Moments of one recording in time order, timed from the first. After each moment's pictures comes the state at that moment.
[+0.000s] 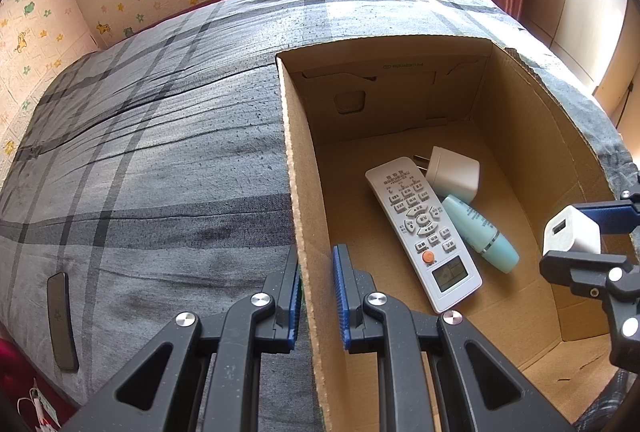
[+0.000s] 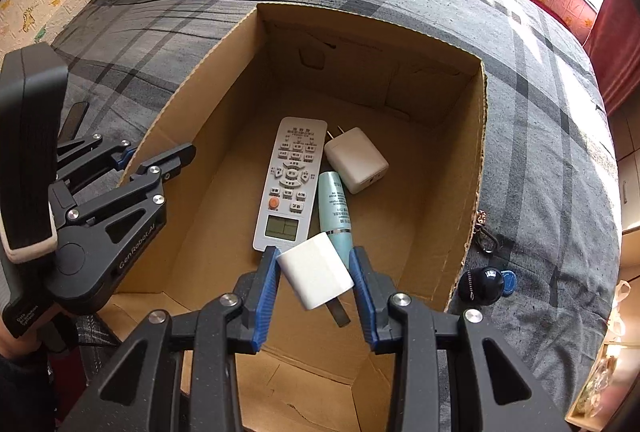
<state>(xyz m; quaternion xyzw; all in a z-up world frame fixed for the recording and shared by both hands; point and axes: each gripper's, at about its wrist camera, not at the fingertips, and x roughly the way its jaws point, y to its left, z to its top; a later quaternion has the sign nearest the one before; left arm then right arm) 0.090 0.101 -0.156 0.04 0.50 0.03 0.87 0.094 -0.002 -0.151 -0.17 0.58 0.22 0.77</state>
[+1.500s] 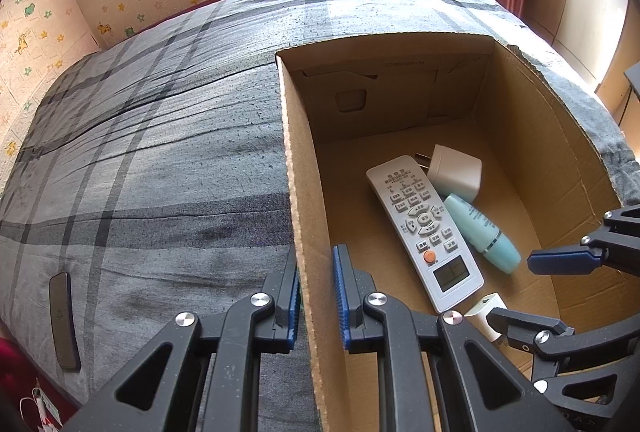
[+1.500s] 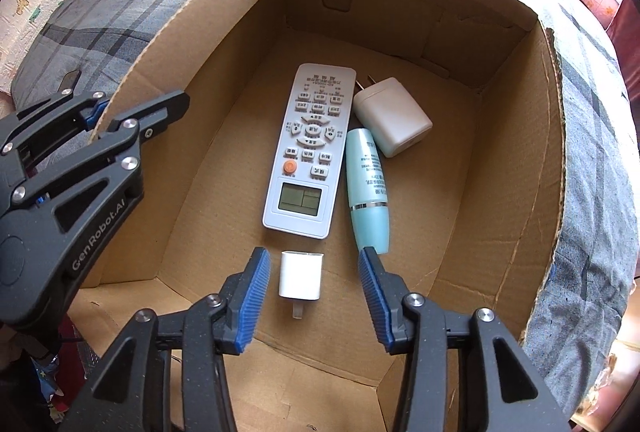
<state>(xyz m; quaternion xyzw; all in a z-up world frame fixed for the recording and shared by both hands) 0.092 0.100 -0.158 0.04 0.50 0.03 0.87 0.092 0.019 -0.193 -0.17 0.62 0.22 0.73</state>
